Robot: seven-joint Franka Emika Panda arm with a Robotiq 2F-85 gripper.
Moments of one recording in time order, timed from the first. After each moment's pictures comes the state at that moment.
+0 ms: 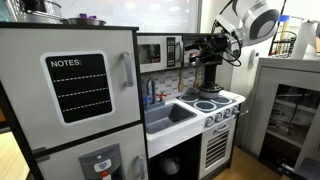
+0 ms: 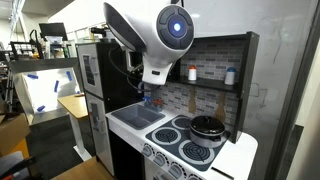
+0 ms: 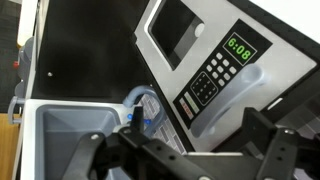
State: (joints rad) arm -0.27 0.18 -0.29 -2.18 1.47 1.81 0.28
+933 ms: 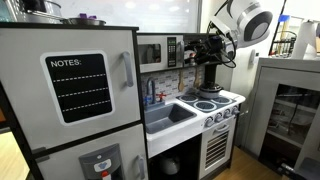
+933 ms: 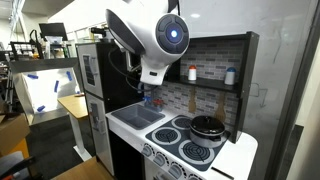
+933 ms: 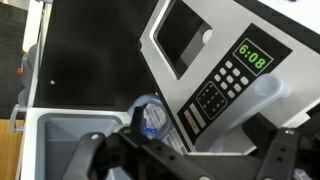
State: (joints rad) arm -0.26 0.19 -0.27 -2.17 1.48 1.81 0.28
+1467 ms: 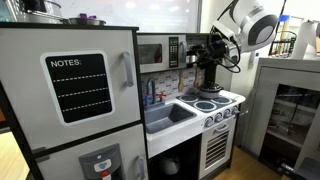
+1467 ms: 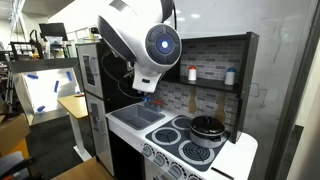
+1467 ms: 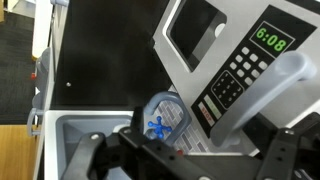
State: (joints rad) arm -0.26 0.17 -0.27 -2.24 1.48 1.81 0.28
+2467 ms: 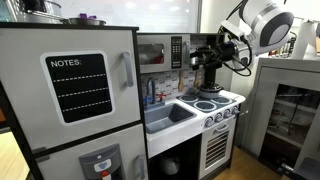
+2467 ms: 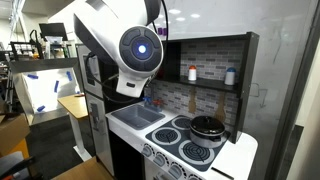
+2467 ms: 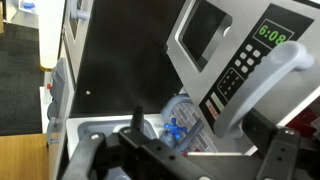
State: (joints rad) arm -0.27 0.08 -0.29 -2.38 1.48 1.81 0.28
